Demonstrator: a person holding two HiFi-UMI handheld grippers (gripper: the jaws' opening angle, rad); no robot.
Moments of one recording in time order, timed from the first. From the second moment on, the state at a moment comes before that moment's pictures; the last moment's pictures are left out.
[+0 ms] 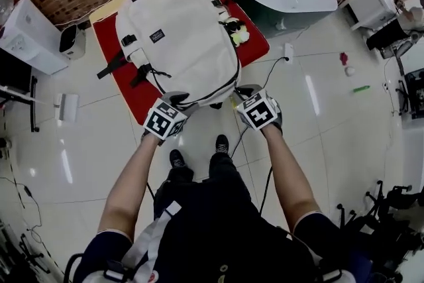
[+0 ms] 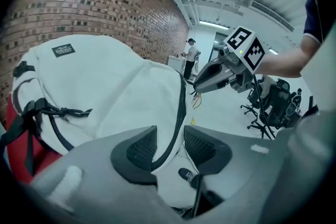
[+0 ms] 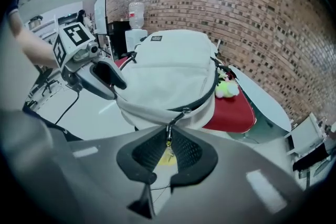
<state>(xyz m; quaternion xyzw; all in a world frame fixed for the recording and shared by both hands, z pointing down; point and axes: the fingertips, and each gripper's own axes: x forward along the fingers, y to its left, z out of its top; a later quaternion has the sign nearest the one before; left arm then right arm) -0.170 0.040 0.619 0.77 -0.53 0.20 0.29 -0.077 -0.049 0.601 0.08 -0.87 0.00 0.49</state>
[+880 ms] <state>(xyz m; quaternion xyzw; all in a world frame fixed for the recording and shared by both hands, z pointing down) -0.242 0.089 0.595 0.83 -0.40 0.29 0.27 -0.104 0.042 0.616 0.16 -0.86 0.11 0.46</state>
